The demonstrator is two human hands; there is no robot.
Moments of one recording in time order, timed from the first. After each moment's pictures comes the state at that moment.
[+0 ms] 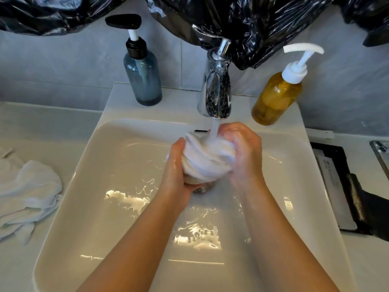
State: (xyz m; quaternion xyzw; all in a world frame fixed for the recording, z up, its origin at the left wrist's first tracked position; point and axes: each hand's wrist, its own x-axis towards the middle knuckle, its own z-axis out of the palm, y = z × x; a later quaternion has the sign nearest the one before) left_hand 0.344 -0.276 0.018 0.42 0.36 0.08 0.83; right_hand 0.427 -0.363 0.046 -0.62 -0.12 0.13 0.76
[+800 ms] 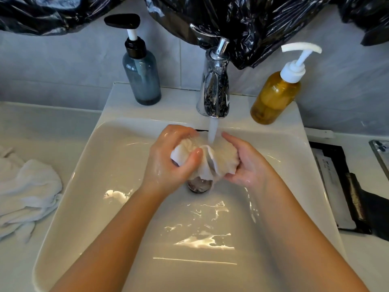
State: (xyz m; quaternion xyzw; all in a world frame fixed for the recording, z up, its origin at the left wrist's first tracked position) left_hand 0.337 -0.242 0.018 0.84 0.09 0.31 0.44; right_hand 0.458 -0.379 0.026 -0.55 0.14 0.49 0.66
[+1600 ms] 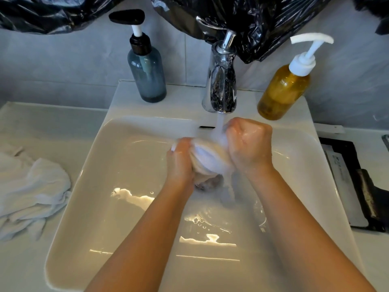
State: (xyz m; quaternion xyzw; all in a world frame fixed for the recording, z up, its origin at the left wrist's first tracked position) left_hand 0.358 -0.270 0.018 0.46 0.43 0.14 0.76; right_hand 0.454 -0.366 0.024 -0.79 -0.36 -0.16 0.48
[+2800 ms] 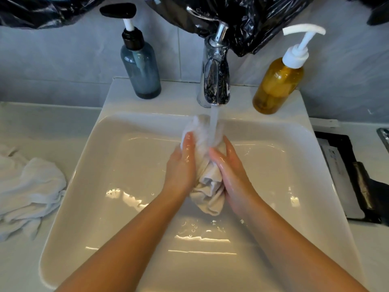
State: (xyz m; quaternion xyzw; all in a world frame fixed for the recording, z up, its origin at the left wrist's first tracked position) left_hand 0.341 -0.278 -0.001 0.68 0.37 0.11 0.63; right_hand 0.394 -0.380 -0.004 -0.64 -0.08 0.33 0.69
